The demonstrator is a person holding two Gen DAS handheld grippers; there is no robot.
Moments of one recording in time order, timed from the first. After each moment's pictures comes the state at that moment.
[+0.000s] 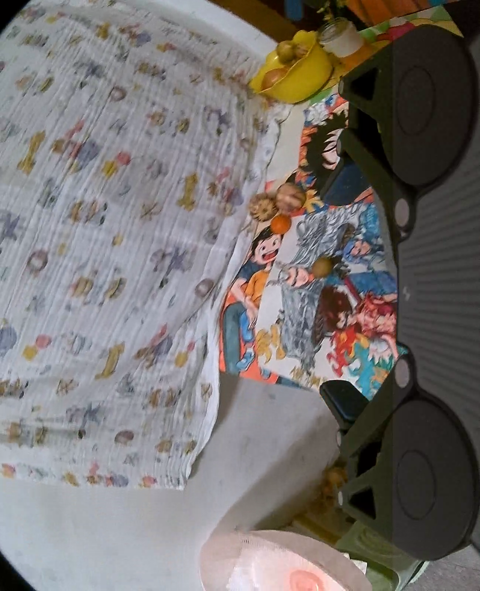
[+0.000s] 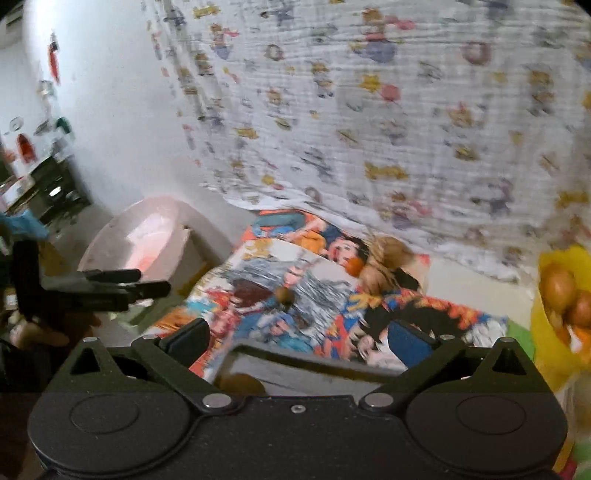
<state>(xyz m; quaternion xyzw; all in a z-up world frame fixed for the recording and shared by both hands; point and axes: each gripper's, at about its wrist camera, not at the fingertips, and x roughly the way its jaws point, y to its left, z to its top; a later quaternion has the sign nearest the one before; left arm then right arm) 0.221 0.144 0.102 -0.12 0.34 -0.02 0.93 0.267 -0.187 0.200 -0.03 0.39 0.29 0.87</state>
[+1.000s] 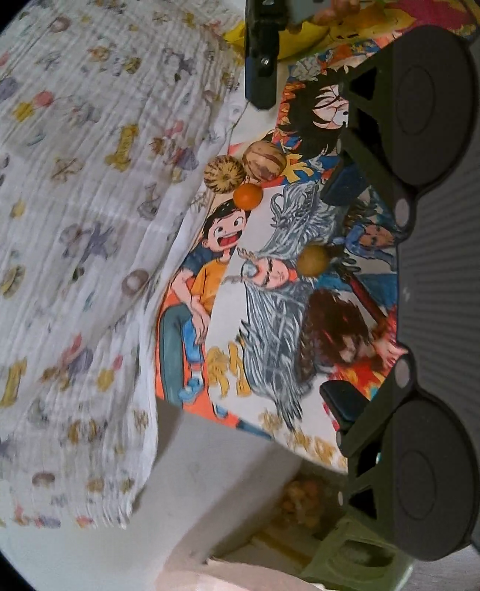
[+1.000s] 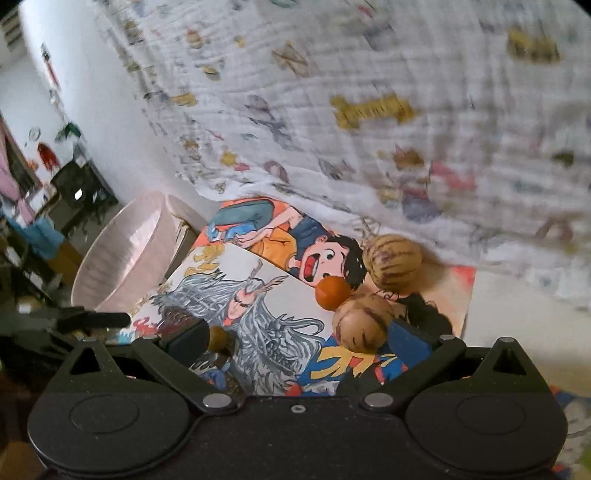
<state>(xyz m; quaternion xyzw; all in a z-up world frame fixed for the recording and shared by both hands) 0.328 0.108 0.013 -0.12 0.43 -0.02 0.90 0.450 -0.171 0.040 0.02 0.42 0.34 0.84</state>
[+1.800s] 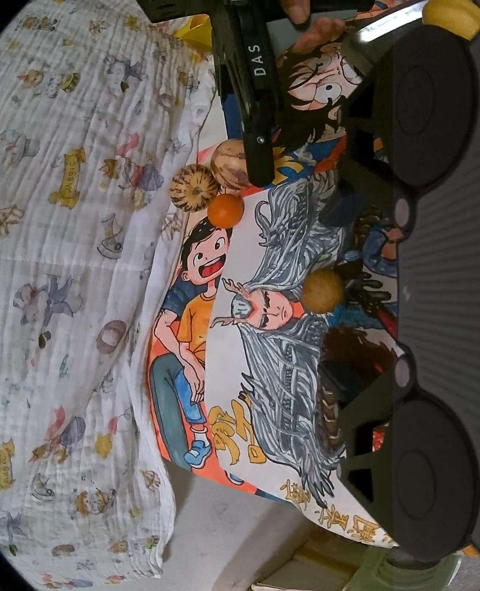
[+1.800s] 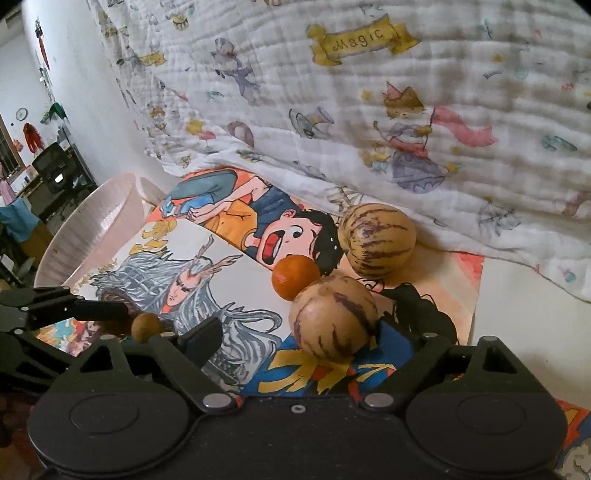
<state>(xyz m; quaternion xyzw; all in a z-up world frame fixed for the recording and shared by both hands) 0.359 0.070 -0.027 -0.05 0.42 -0.05 0.91 0.469 -0.151 -0.019 -0.03 0.41 0.32 0.86</state>
